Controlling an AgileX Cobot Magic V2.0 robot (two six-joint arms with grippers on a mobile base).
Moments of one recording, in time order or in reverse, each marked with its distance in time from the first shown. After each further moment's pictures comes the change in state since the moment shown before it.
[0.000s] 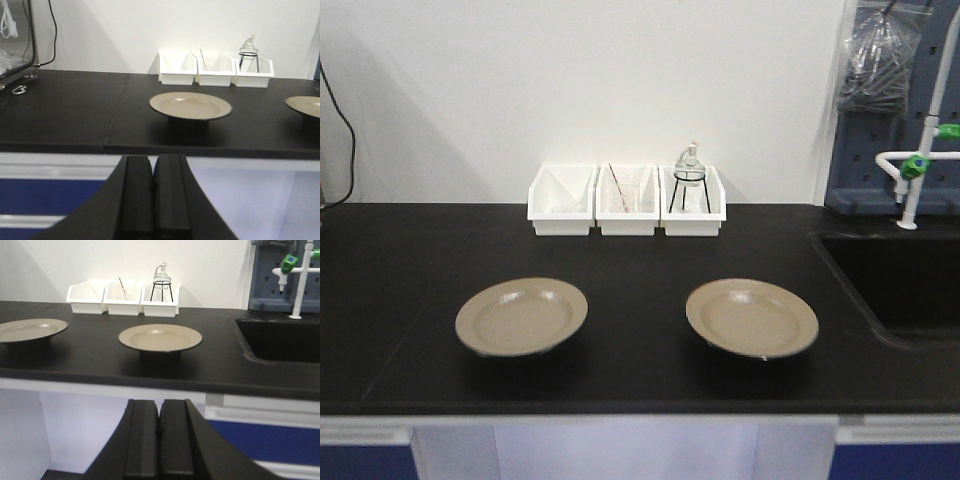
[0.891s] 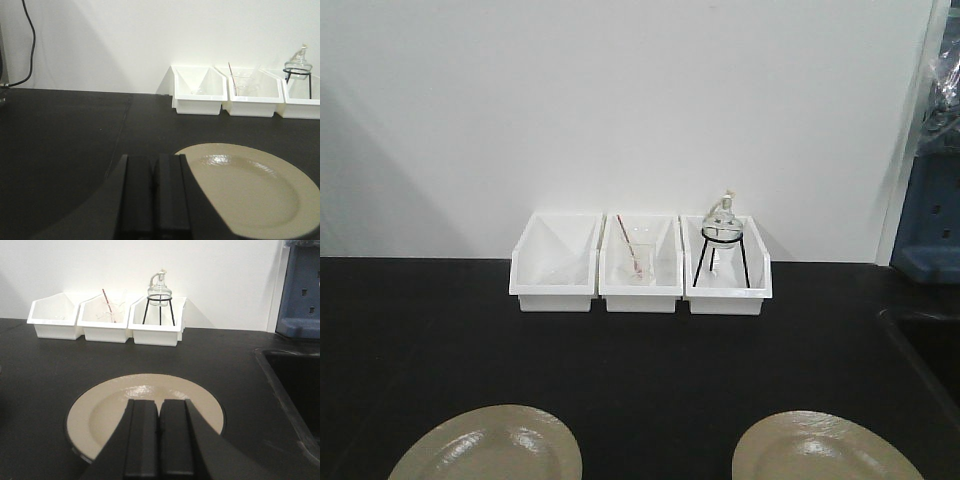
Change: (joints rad) left arm 0.000 0.000 0.000 0.001 0.000 0.000; right arm 0.000 0.000 0.000 0.000 0.000 0.000
